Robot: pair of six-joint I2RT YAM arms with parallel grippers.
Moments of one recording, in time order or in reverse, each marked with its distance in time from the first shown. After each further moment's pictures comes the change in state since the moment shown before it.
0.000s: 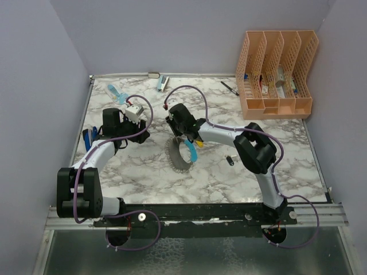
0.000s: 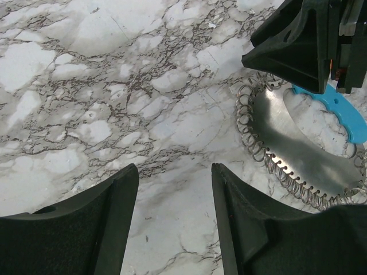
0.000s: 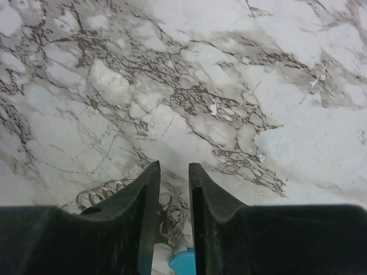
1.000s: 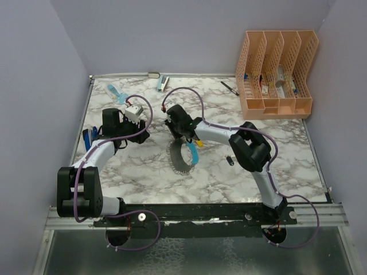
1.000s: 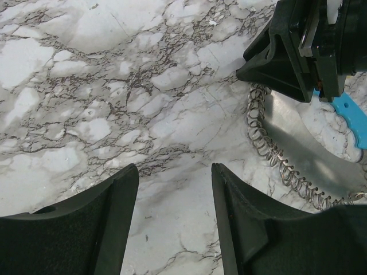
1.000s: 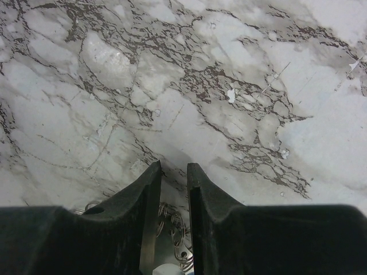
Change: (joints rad) left arm 0.007 0.009 0.000 -0.002 0.009 0.000; right arm 0.000 0.077 0.091 -0.118 -0.035 0.013
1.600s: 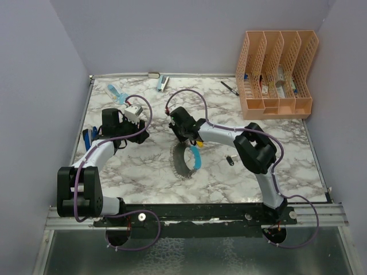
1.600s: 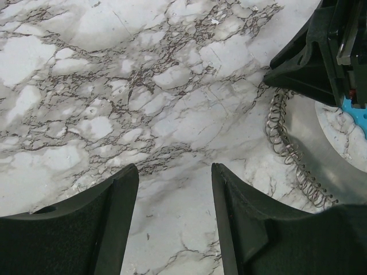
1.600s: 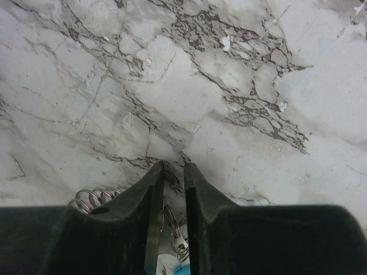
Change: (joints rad) left arm 0.006 0.002 0.000 -0.002 0.002 0.000; right arm 0.000 -0.066 -0.074 -0.057 0.001 0.022
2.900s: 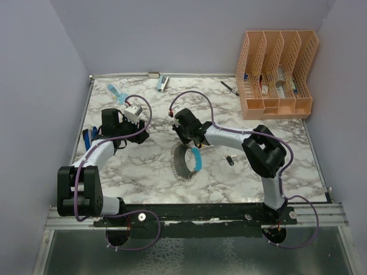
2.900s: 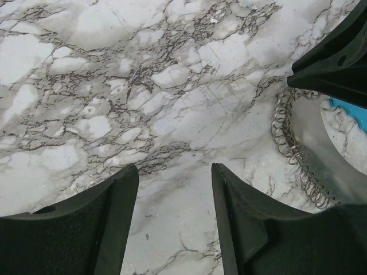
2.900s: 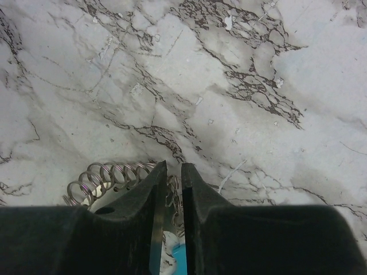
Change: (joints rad) left arm 0.006 0.005 0.000 0.000 0.011 0.000; right arm 0.000 -0.121 -0.148 0.067 -0.030 -0.017
